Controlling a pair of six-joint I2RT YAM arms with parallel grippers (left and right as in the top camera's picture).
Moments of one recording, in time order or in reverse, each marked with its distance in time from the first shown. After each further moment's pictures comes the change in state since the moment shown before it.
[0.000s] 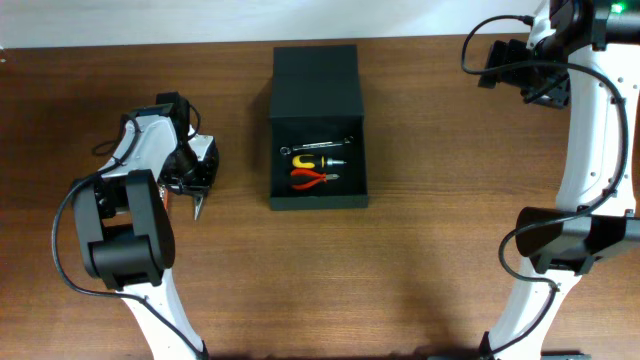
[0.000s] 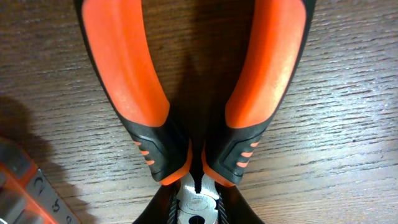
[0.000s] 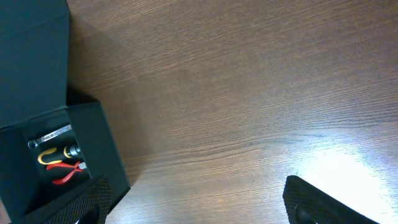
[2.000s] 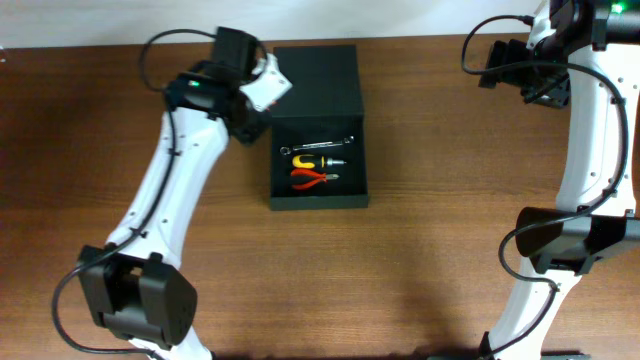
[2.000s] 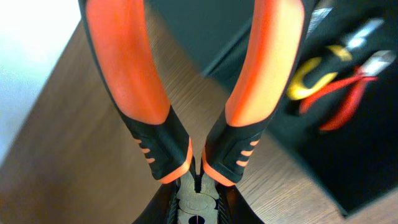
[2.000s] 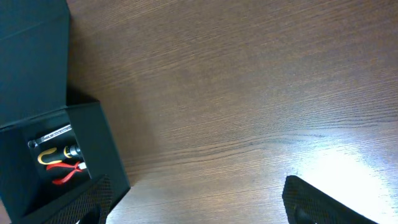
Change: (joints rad) left arm -0.382 -0.320 0.222 0.033 -0.140 0.394; right arm 0.000 0.000 0.000 0.000 0.000 0.000
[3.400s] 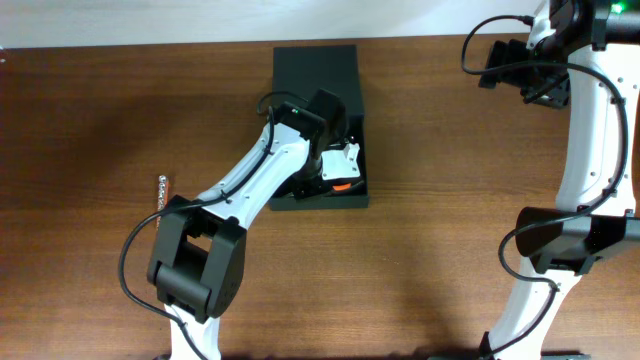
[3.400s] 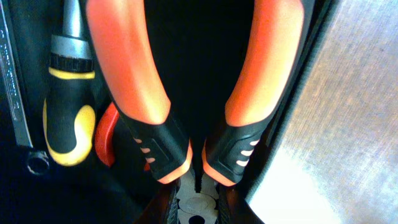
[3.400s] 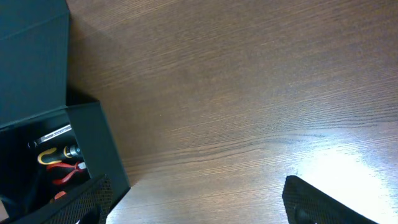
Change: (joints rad) left arm -0.228 0.208 -0.115 -0.104 0.159 0.229; right arm 0.000 0.000 0.000 0.000 0.000 -0.001
